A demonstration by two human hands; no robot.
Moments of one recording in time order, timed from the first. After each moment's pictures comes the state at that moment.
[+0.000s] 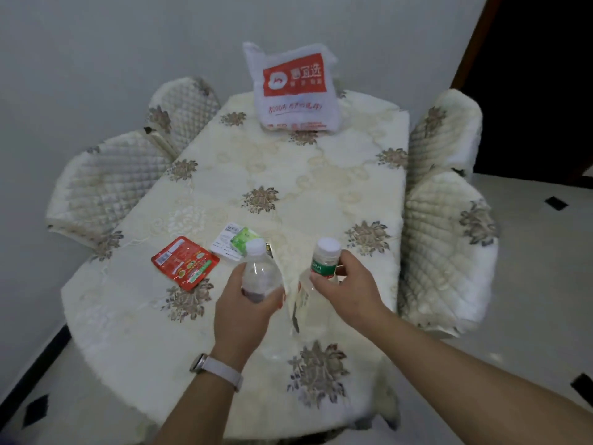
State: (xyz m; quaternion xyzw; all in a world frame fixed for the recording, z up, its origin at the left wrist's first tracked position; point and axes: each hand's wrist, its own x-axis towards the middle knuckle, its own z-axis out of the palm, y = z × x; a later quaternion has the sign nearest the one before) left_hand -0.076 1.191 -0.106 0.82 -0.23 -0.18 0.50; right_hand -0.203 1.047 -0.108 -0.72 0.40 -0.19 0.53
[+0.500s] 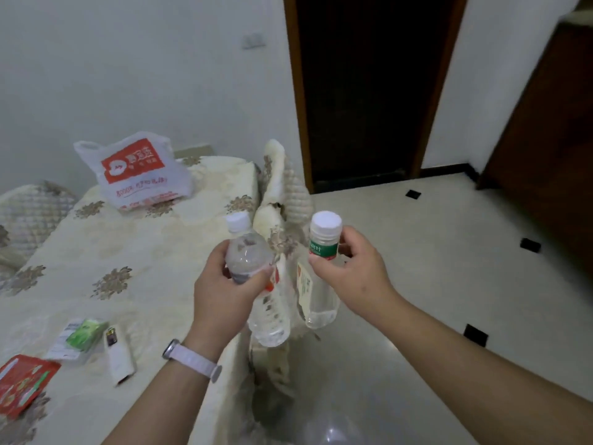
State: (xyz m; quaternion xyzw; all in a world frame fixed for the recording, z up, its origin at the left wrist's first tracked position) left_hand -0.344 0.990 -0.016 0.71 -0.43 -0.20 0.52; right_hand -0.536 0.913 -0.011 -0.65 0.46 -0.40 0.46
